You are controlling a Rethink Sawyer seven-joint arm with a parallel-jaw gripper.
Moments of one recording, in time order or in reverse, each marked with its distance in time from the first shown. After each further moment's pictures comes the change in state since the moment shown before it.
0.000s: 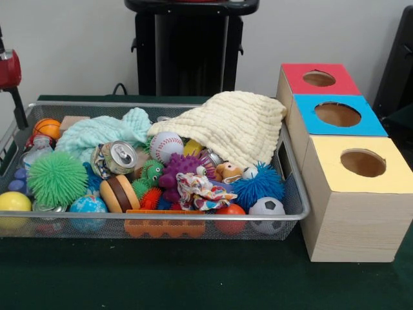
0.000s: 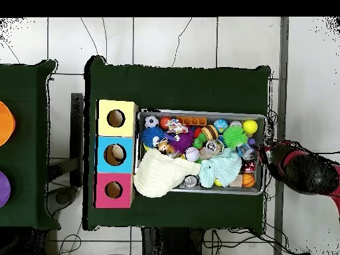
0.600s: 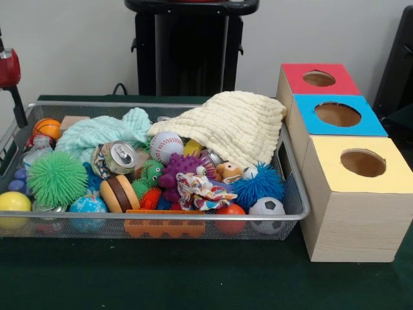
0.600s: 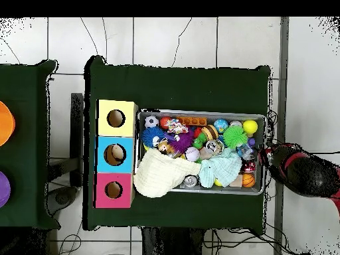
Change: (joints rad) arm -0.010 0.002 0.000 0.010 -0.001 0.000 0.000
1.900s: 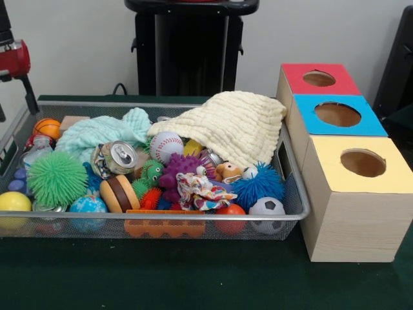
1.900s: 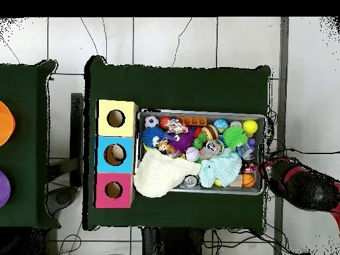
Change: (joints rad) arm -0.065 -0.016 0.000 0.097 -0.002 0.000 0.000
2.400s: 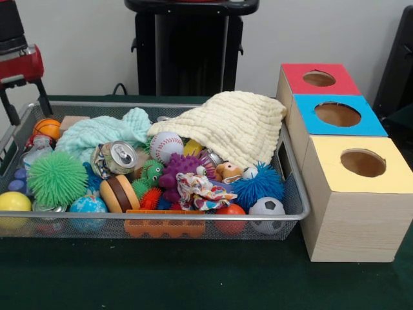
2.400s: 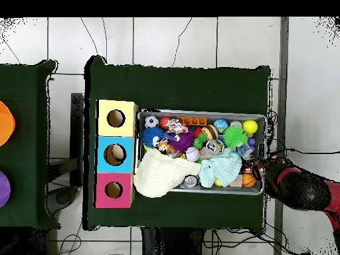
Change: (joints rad) arm 0.009 0.022 0.000 0.014 -0.031 0.000 0.000
